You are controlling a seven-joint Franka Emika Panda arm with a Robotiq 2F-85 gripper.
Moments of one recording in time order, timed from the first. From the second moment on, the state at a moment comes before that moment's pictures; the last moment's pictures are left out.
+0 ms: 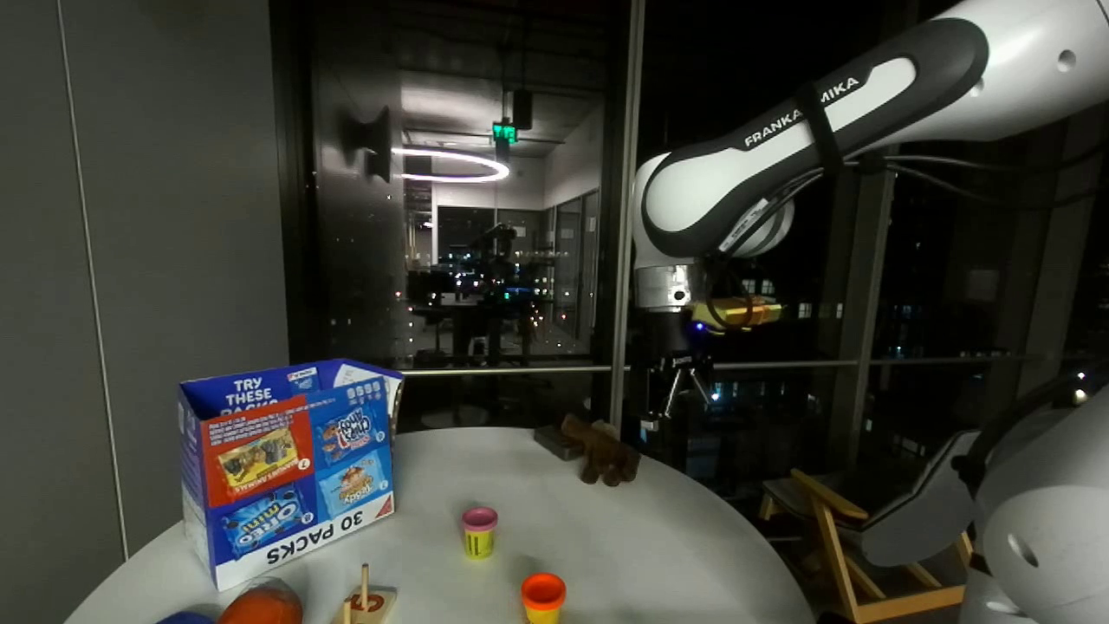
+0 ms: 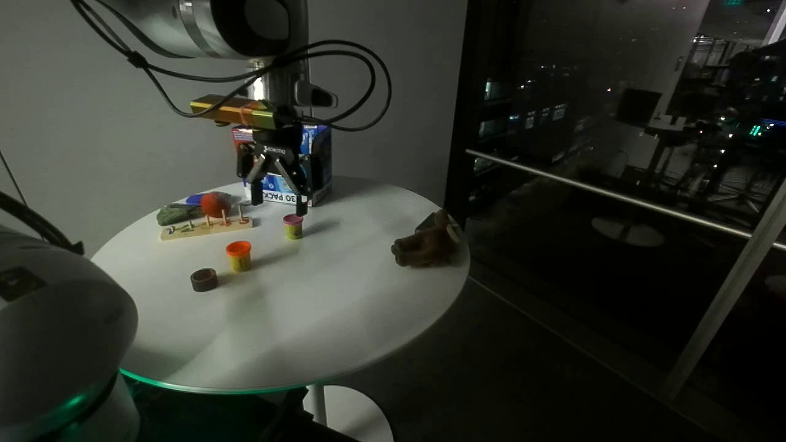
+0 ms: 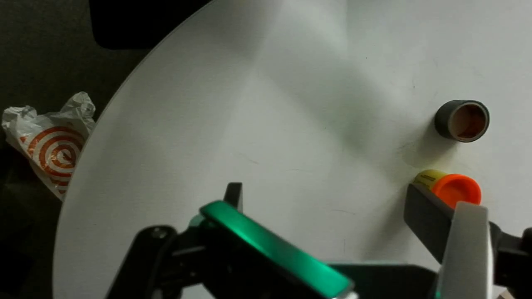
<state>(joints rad) 0.01 -0.57 0.00 -2.60 -0.02 1.90 -0.01</state>
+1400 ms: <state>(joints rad) 0.17 -0.25 0.18 -2.45 0.01 2.22 0.01</state>
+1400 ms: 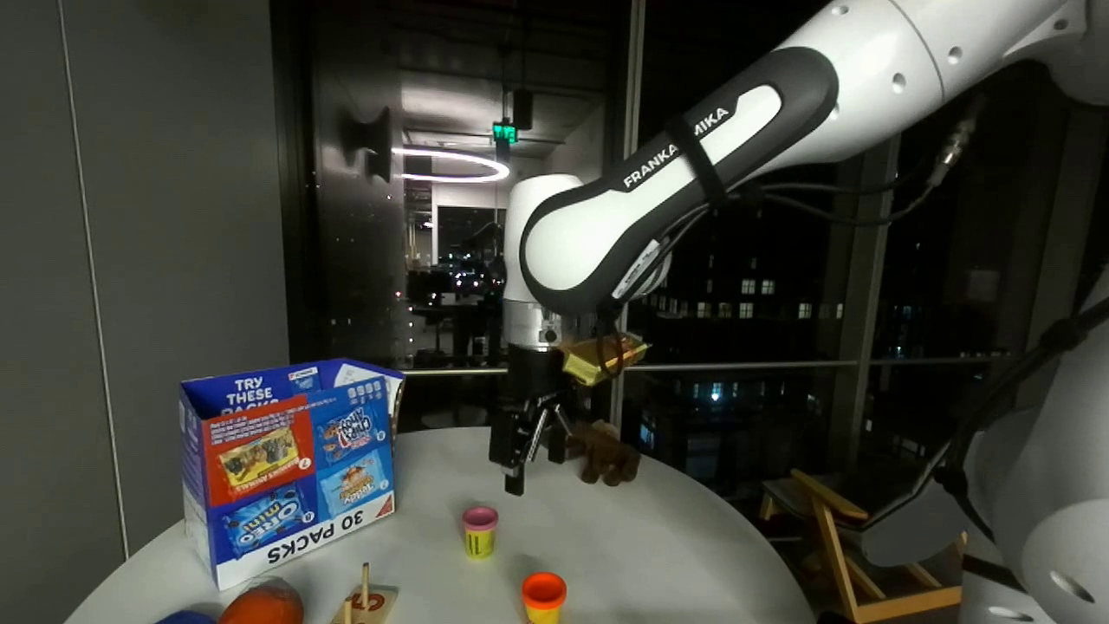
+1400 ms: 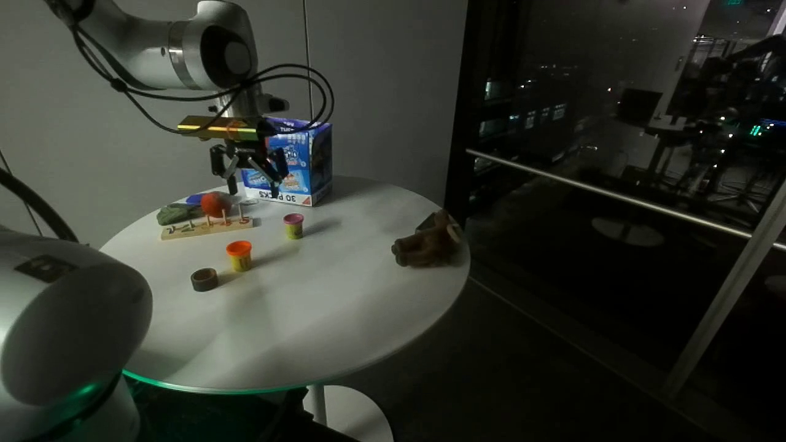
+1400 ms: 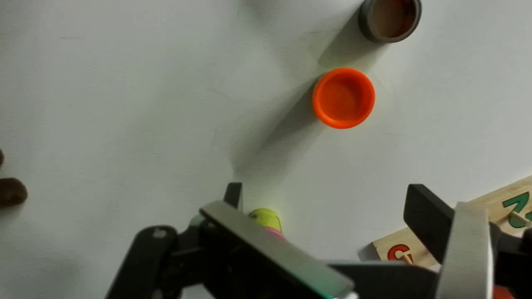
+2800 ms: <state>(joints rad) 0.11 0.26 0.15 -2.04 0.02 2.24 -0.15</state>
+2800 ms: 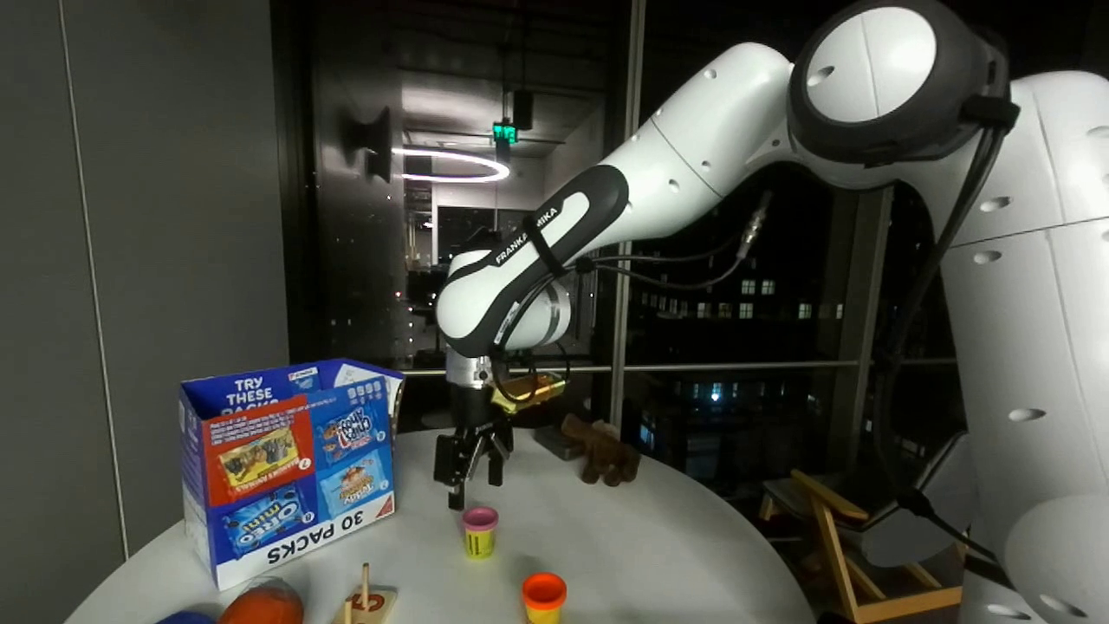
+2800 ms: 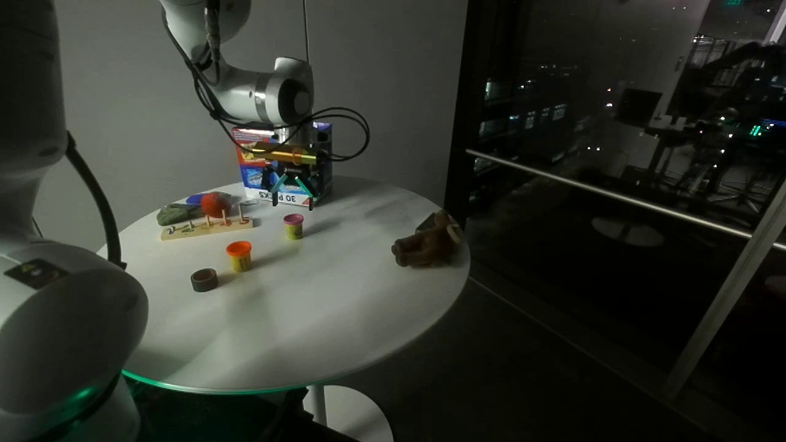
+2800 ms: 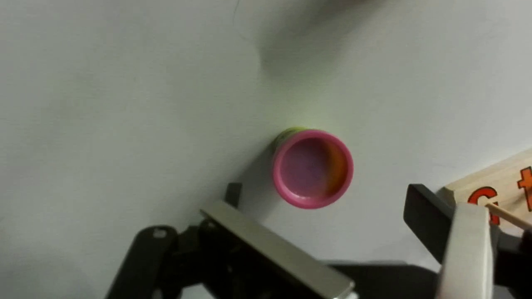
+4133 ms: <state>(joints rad) 0.09 0.28 0.15 -2.08 0.06 2.23 -0.19</state>
